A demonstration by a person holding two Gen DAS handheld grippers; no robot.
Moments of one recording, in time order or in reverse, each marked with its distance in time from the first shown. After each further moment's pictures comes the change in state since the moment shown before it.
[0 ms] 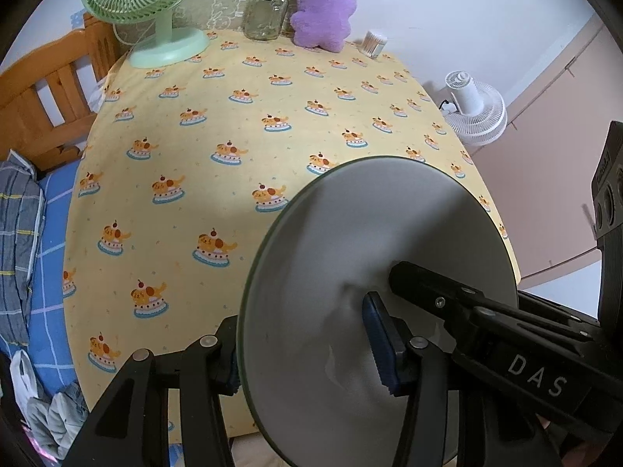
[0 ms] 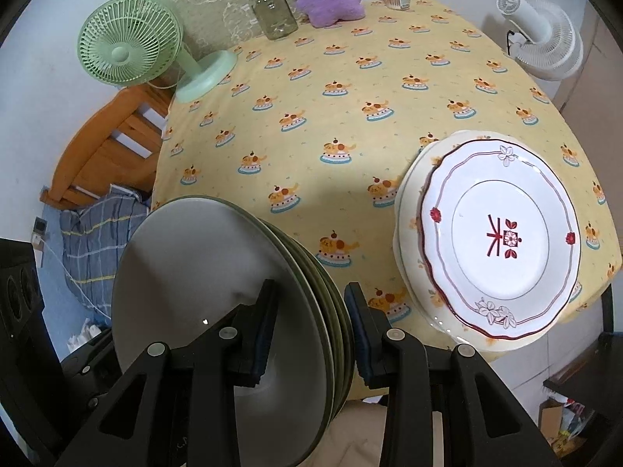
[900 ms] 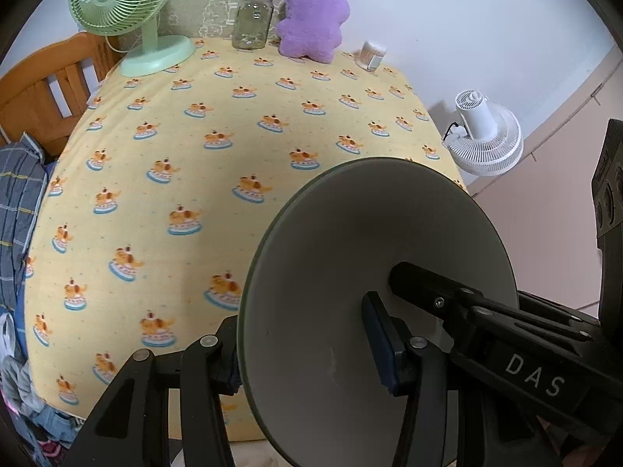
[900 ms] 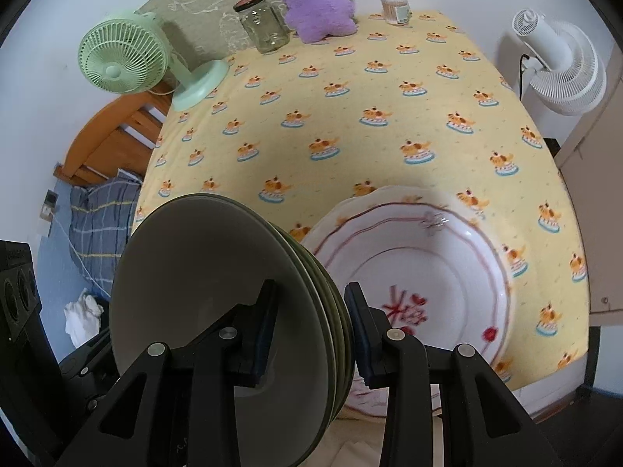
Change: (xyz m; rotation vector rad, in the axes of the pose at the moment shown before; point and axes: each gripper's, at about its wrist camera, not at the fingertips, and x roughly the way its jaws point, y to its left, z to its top) left arm 0.043 -0.107 0.031 -0.136 -0.051 0.067; right arm -0.022 -0.103 0.063 -0.135 0.037 0.055
